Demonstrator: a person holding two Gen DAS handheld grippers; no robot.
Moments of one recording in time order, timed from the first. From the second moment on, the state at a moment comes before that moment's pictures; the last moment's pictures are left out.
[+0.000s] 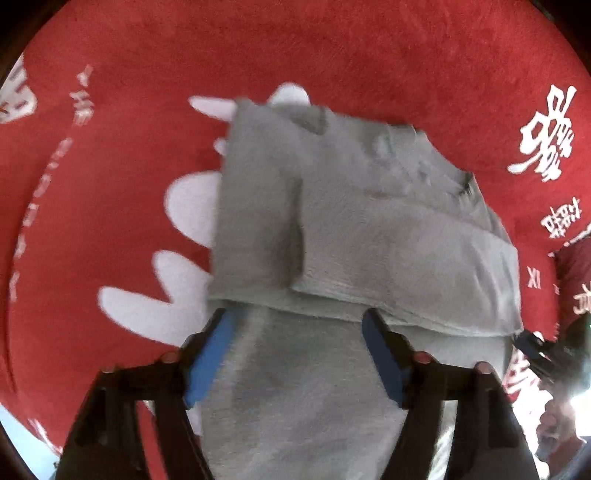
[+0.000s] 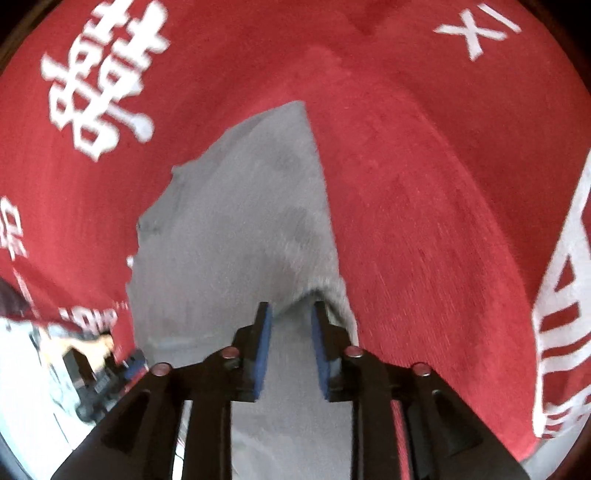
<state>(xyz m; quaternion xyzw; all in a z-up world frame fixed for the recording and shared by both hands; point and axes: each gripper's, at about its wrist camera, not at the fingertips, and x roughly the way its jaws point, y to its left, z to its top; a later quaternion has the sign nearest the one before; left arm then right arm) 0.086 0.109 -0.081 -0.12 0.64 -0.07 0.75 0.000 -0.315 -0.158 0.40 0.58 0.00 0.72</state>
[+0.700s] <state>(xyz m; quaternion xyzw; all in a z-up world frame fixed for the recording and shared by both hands) 0.191 0.153 -0.120 -0.20 0.64 -0.10 0.74 0.093 -0.375 -0.201 0.47 0.56 0.05 0.68</state>
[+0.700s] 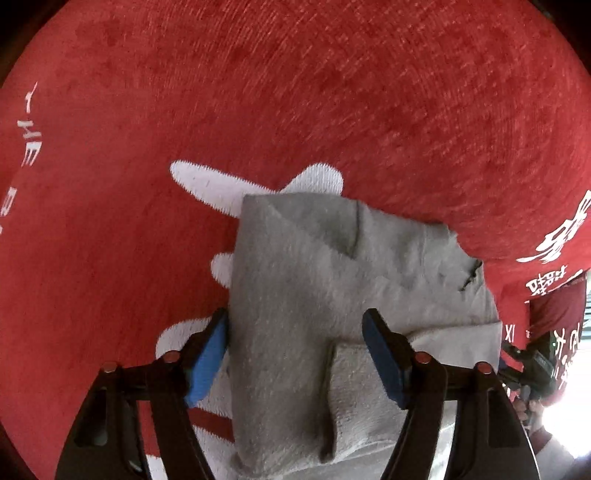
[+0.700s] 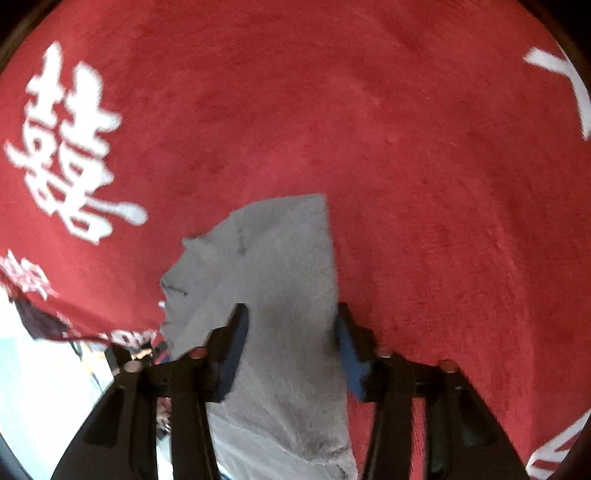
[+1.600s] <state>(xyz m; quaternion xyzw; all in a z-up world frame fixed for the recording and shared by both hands) 0.108 0.154 -0.074 -0.09 0.65 -0.03 0.75 0.045 -0.315 -0.137 0.31 0.61 0.00 0.73</state>
